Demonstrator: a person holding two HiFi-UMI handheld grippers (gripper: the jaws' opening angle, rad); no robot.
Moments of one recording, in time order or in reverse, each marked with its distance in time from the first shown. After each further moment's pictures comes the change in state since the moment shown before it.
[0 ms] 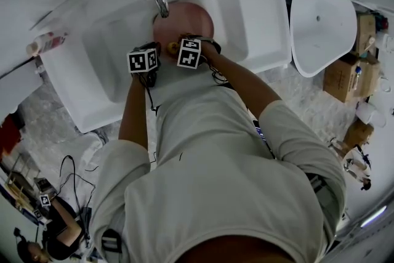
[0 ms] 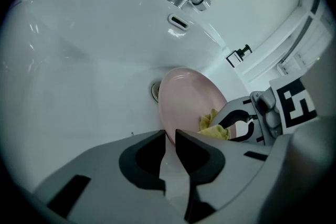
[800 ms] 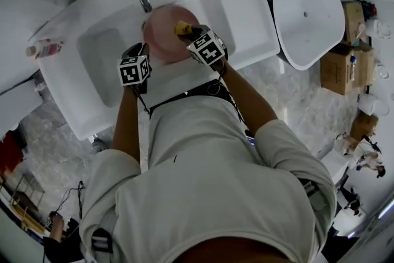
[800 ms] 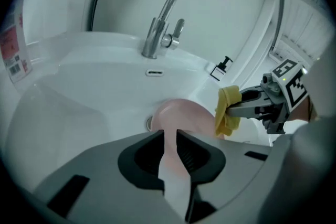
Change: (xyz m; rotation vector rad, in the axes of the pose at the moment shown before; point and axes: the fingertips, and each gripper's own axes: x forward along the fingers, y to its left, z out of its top) left arm -0.069 -0.033 0.041 0.177 -0.214 0.103; right arm -0.139 -0.060 -0.024 0.571 -0.459 -0.381
